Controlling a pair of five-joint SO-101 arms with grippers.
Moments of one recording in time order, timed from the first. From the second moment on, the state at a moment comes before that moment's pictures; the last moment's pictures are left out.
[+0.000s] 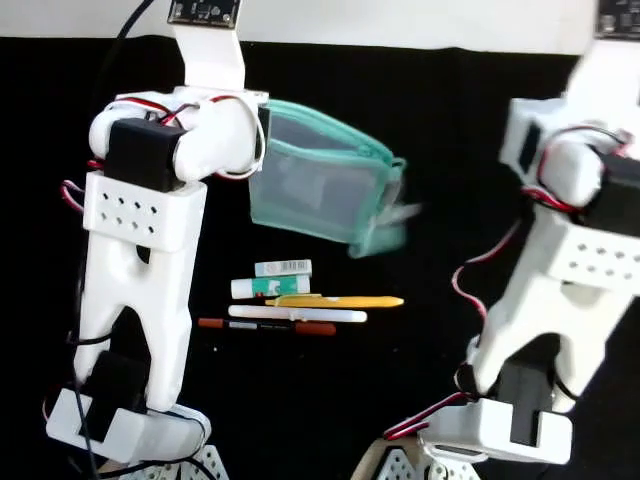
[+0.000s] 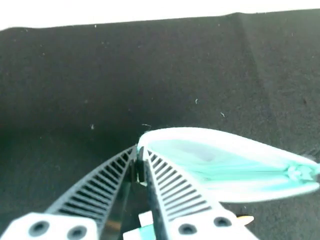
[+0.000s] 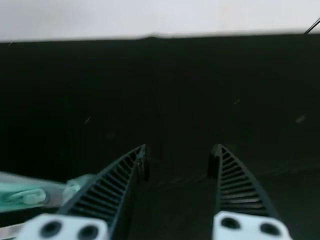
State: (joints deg) left arm 10.2 -5.4 -32.0 89.4 8.0; right arm 8.6 -4.6 -48.7 100.3 4.6
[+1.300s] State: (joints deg) left arm -7.7 -6.5 -19.2 88.3 17.7; right arm -3.8 -4.6 -30.9 95.6 -5.8
